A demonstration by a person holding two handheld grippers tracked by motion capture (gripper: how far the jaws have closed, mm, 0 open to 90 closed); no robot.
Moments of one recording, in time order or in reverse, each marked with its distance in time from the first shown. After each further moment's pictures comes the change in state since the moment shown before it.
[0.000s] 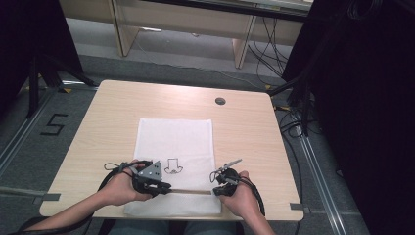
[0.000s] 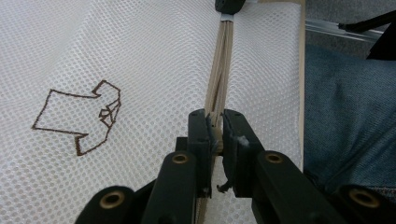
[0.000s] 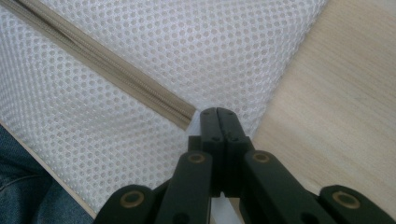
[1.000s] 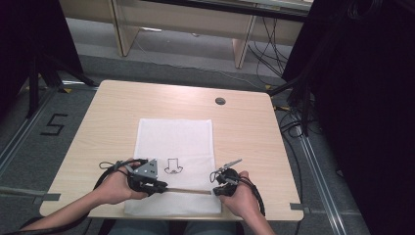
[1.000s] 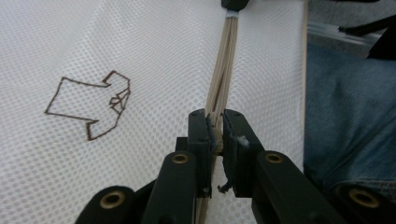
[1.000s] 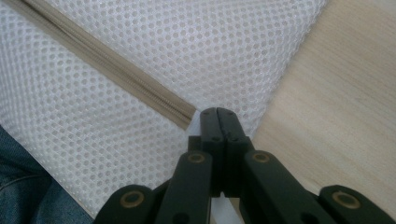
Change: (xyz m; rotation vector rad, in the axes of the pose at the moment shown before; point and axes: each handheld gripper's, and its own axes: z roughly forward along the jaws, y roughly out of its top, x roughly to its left) left arm 0.005 -0.006 -0.009 0.000 0.006 -0.012; right arm 0.000 0.000 0.000 -0.003 -0.003 0.001
